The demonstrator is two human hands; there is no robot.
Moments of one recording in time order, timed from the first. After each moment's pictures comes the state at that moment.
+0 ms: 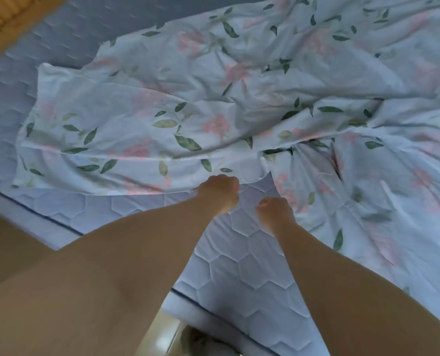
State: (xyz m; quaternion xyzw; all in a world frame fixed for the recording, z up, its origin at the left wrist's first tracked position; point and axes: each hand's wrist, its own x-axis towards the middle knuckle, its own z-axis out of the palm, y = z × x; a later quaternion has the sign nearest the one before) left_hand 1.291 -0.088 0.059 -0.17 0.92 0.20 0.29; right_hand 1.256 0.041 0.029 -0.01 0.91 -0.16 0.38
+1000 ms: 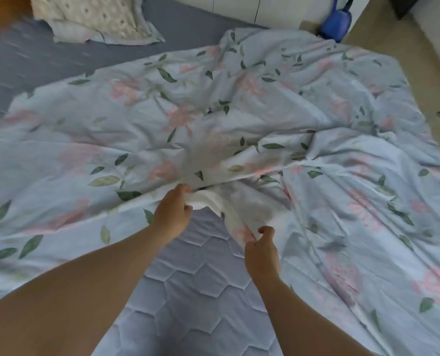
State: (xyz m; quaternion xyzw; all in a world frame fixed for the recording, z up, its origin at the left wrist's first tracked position) left_hand 1.211 -0.130 0.036 -0.18 0.92 0.35 0.08; right_hand 1.224 0.056 0.039 0.18 0.89 -0.35 0.23
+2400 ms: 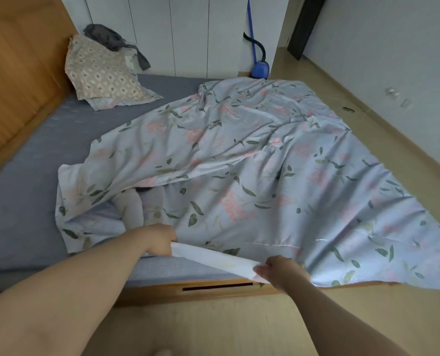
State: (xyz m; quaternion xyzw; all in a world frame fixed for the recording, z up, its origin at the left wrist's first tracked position) left_hand 1.635 -0.310 0.206 0.11 0.91 -0.01 0.40; right_hand 1.694 -0.044 0.171 0.12 0.94 -0.13 0.31
